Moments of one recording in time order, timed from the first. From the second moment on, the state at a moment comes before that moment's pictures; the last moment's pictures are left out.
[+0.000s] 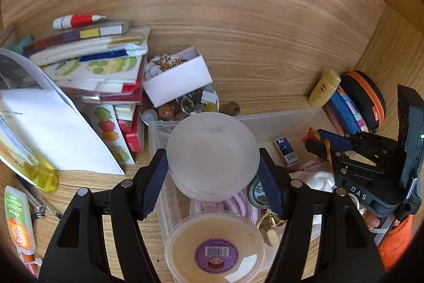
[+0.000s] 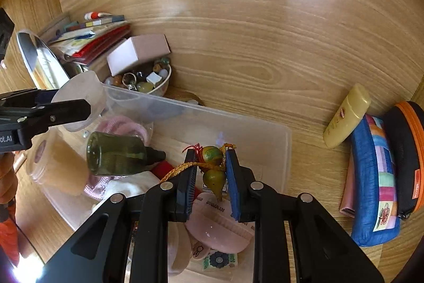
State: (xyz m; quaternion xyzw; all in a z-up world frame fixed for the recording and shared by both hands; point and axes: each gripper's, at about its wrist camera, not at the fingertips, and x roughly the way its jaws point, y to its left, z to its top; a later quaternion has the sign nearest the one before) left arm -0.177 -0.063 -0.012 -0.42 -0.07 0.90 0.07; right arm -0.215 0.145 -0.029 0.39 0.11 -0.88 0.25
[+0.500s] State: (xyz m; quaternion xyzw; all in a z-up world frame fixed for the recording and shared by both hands) left arm -0.162 -0.058 0.001 -0.40 -0.05 0.91 0.08; right arm -0.198 0.142 -0.025 0.39 0.14 -0.88 0.23
